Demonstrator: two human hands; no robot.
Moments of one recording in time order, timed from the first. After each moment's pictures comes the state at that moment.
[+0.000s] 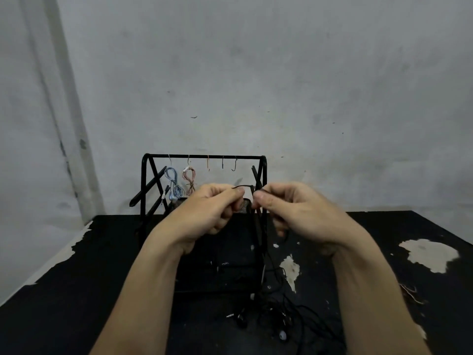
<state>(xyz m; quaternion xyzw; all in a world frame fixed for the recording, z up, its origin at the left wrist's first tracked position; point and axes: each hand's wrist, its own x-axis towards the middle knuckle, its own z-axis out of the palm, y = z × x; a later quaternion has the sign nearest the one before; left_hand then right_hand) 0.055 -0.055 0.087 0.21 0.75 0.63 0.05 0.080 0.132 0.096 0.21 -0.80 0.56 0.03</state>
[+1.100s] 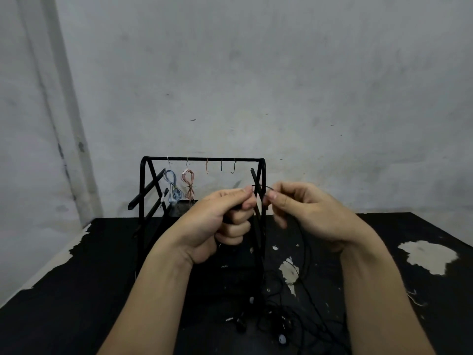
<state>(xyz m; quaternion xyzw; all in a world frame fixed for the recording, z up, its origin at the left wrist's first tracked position) 0.058 -0.043 0.082 0.28 0.57 0.74 0.20 0.067 0.151 0.091 0.26 -0.78 0.57 0.06</state>
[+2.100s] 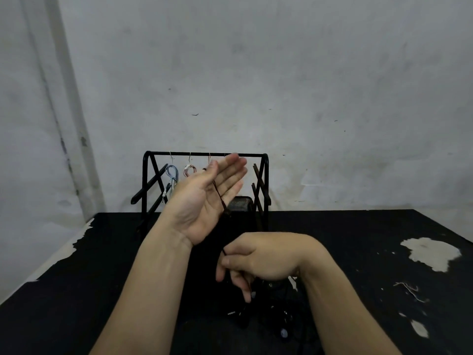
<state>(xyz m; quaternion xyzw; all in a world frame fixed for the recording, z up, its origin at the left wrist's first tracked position) 0.042 -0.052 0.091 0.18 0.44 0.88 0.07 0.074 0.093 0.060 0.31 -0.87 0.29 -0.25</state>
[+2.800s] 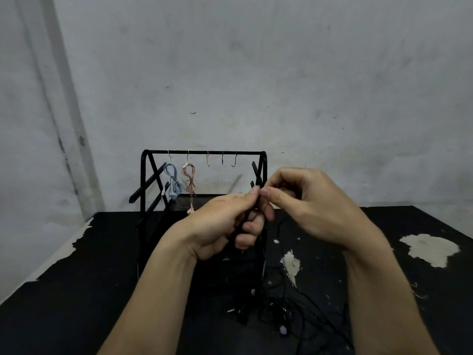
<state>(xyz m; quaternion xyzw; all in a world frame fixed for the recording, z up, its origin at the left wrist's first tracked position) 0.062 -0.035 0.075 0.27 0.65 0.67 0.23 0.090 0.143 0.104 0.29 -0.85 0.41 0.17</state>
